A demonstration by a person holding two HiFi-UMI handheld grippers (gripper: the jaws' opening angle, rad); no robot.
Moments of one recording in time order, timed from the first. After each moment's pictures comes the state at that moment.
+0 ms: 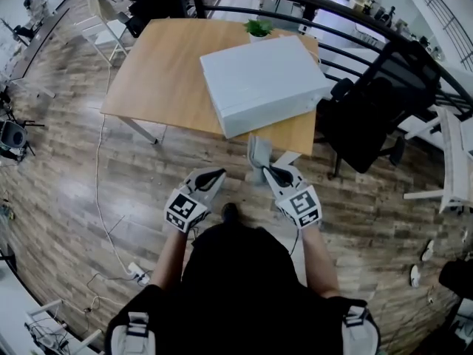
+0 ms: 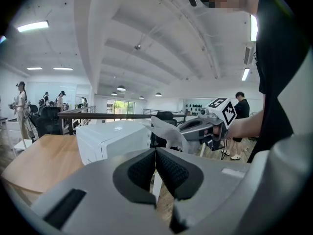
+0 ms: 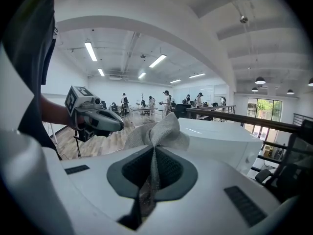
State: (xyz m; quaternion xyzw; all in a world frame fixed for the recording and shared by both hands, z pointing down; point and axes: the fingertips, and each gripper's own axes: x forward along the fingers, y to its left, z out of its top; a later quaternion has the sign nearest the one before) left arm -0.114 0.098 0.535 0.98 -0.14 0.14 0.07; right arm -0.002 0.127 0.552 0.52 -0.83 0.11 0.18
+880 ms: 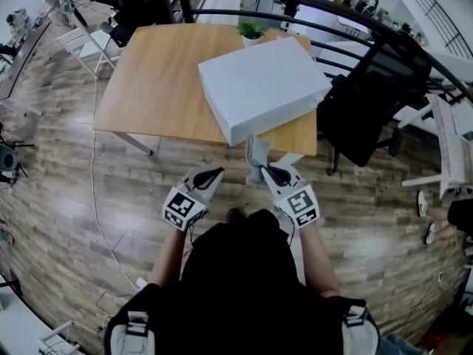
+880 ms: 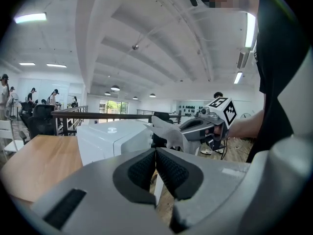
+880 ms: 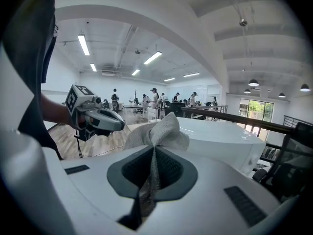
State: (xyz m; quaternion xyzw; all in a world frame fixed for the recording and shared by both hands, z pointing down) left arm -0.138 0.032 0.547 0.99 -0.09 0.13 0.06; right arm -0.032 0.074 0.559 0.56 -0.80 0.11 0.18
